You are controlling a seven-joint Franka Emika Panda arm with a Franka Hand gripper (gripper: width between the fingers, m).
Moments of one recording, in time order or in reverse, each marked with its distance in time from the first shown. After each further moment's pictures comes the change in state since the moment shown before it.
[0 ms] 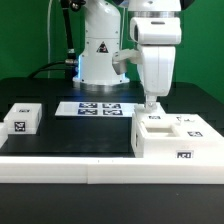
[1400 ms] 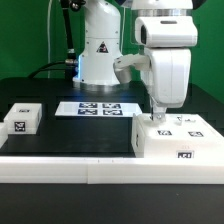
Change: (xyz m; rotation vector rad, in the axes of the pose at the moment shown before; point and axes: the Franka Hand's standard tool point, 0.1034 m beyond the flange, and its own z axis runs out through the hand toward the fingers) arm 0.002 0.071 0.000 -0.012 0.011 -0.046
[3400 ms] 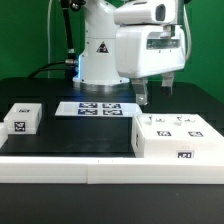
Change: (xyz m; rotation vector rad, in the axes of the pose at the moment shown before) arm 0.004 -0.045 -0.023 -0.096 0.042 0.623
